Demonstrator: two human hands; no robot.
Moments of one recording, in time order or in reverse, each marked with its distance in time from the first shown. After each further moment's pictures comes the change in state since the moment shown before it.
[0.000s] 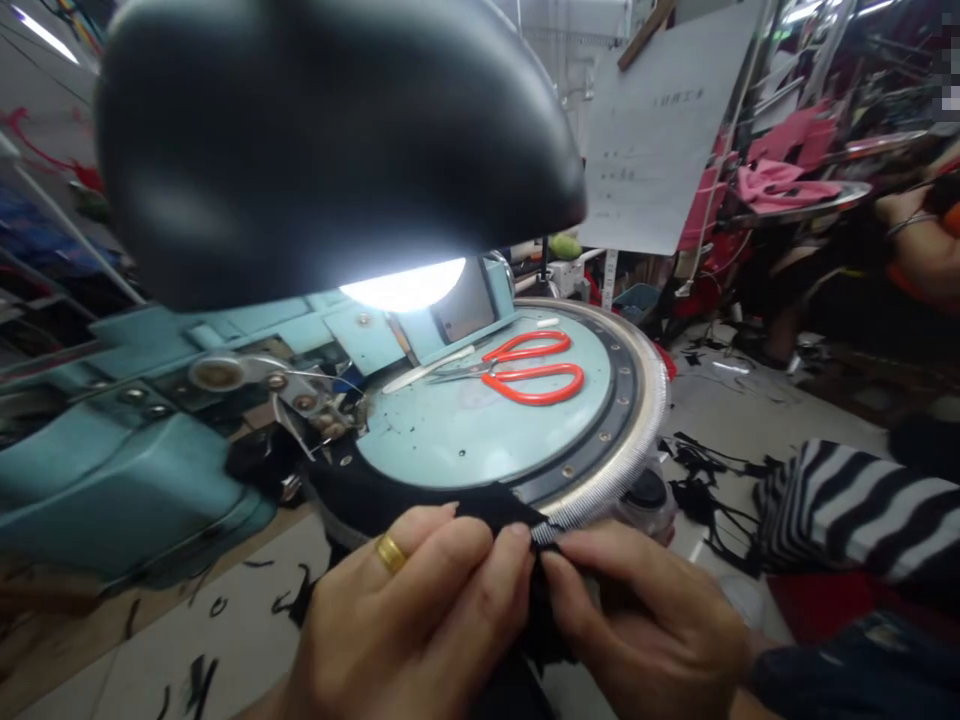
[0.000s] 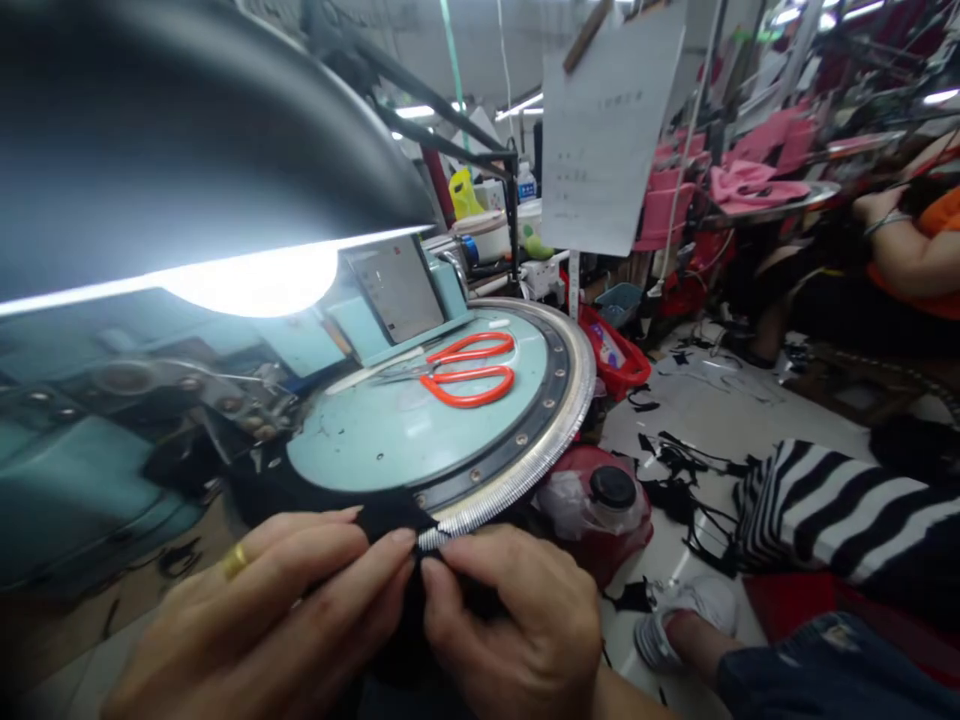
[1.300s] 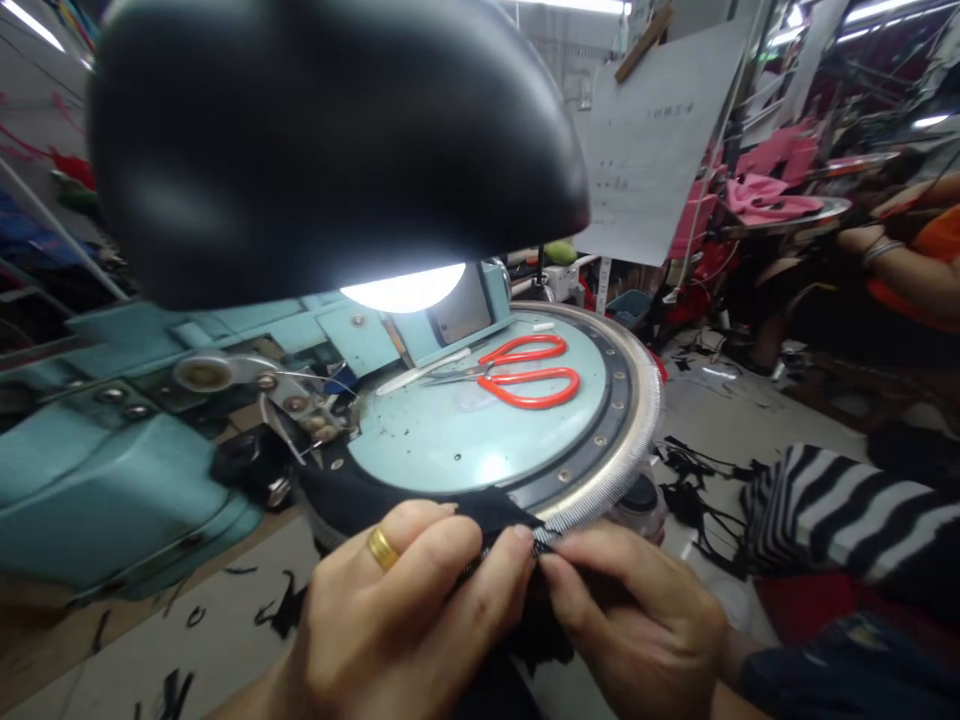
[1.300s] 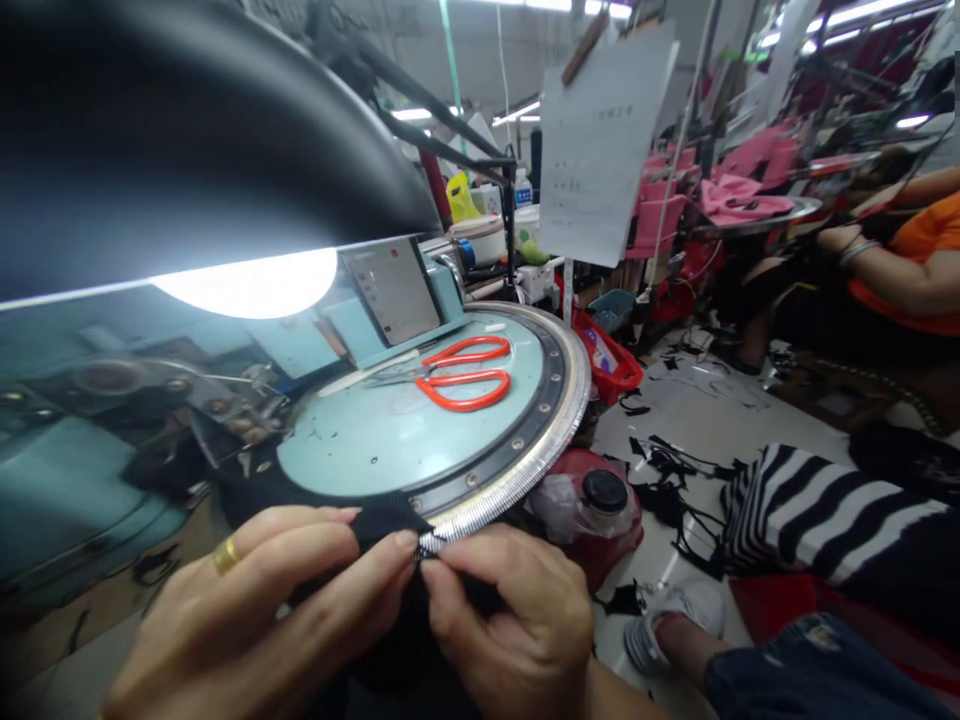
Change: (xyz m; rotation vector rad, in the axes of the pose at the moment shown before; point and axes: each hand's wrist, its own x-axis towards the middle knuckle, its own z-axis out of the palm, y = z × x) left_hand -0.008 -0.011 0.003 -0.038 -0.032 0.099; right_hand -0.005 0.007 -0.001 0.059 -0.028 0.046
